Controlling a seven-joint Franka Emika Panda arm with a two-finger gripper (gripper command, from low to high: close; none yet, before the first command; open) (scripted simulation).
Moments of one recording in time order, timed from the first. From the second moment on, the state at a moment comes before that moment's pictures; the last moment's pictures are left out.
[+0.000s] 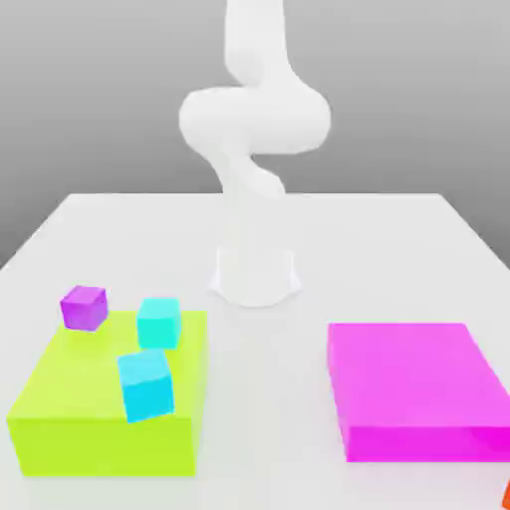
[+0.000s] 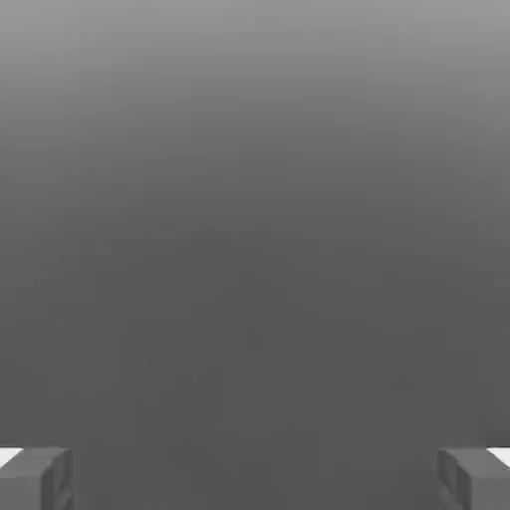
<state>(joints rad) 0.02 -0.71 0.02 -2.28 0.00 2.32 0.78</state>
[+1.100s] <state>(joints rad) 0.34 0.50 0.24 -2.08 -0.21 2.57 0.66</state>
